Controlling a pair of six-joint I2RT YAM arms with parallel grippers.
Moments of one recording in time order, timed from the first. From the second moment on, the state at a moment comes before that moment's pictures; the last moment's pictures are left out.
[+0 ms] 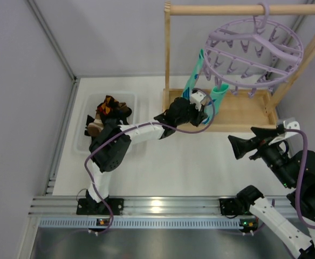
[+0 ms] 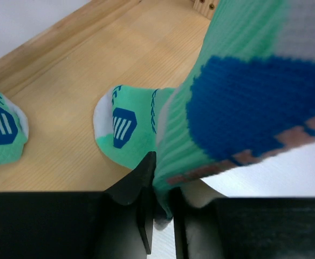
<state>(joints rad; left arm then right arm) -0.84 2.01 1.41 0.36 0.18 -0.15 0.54 0.36 1.02 -0.68 0.10 0.18</state>
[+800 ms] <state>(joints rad) -1.32 1.78 1.32 0.36 -0.50 -0.10 0.54 0.52 1.31 -0.72 0.34 0.24</state>
